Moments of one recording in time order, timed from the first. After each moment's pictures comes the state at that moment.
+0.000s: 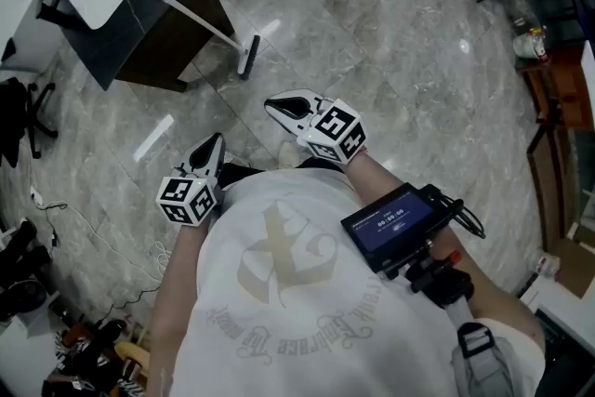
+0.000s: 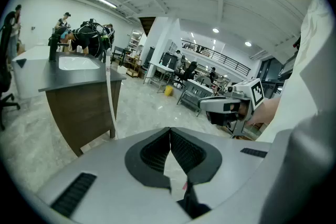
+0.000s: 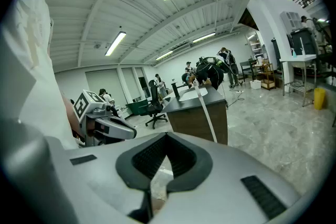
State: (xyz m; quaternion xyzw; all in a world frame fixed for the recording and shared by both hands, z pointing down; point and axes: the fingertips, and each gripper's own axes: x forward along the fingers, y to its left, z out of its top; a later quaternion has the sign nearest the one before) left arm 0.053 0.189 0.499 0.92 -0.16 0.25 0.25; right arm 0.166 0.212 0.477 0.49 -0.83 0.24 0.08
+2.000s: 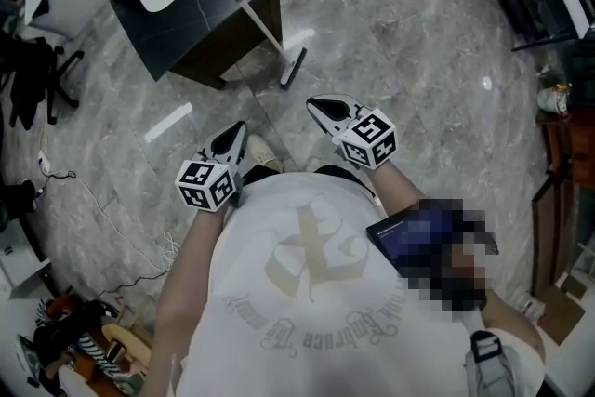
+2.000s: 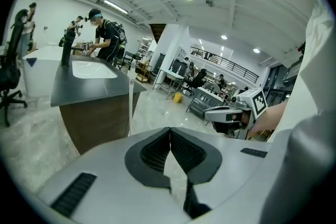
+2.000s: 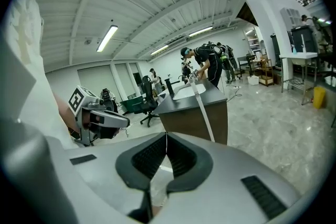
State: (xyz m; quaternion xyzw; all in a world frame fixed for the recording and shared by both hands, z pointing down) left arm 0.020 0.076 0.494 0.92 -0.20 0.22 0.27; right arm 0.158 0.116 0.495 0.51 -0.81 0.27 0.11
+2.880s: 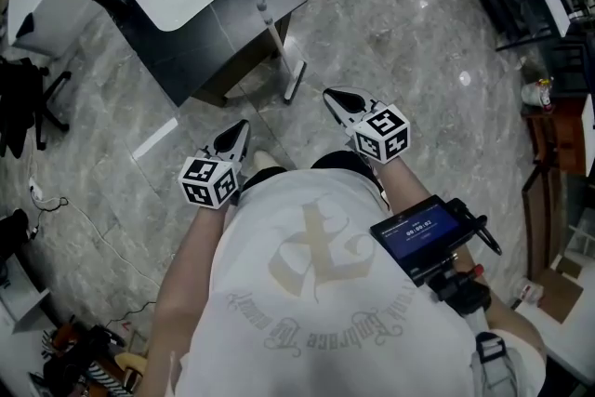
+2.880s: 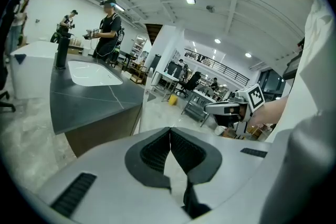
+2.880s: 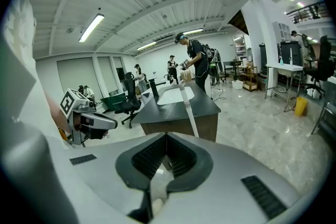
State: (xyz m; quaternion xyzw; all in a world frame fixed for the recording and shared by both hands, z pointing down) left arm -0.006 -0.025 0.497 0.93 -0.15 0.21 0.27; right arm 0.165 0.027 0.480 0.58 -0.75 0.27 0.14
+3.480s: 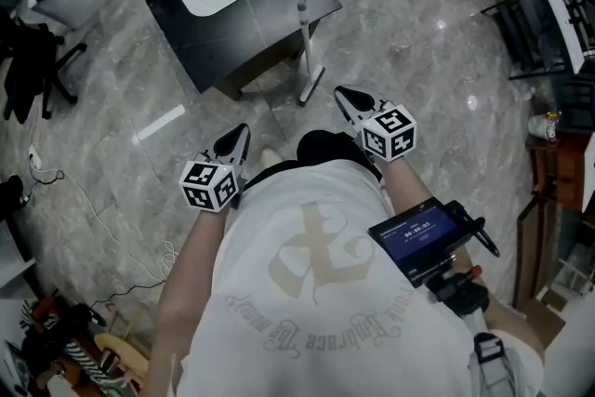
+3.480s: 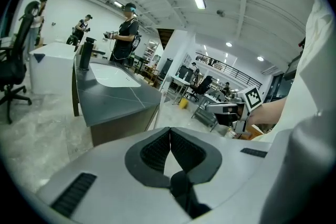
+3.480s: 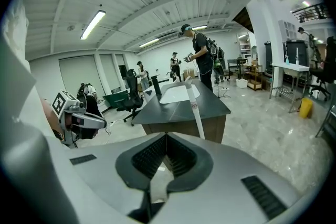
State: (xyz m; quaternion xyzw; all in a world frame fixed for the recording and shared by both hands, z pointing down) left arm -0.068 -0.043 0.499 0.91 -0.21 0.20 0.29; right arm 0.143 -0.010 0.490 0.57 -0.76 0.27 0.16
